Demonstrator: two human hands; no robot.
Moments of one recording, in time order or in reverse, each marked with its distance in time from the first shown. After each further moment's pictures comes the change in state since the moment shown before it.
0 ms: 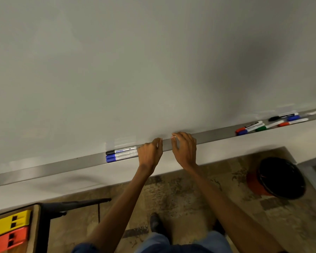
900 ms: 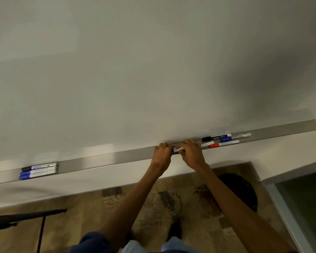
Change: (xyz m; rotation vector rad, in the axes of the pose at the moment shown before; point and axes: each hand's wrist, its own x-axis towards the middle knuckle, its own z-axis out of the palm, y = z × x) left_hand 0.053 0.314 0.209 0.028 -0.345 0.189; right_hand 0.128 0.304 -0.207 -0.335 -0.544 -0.056
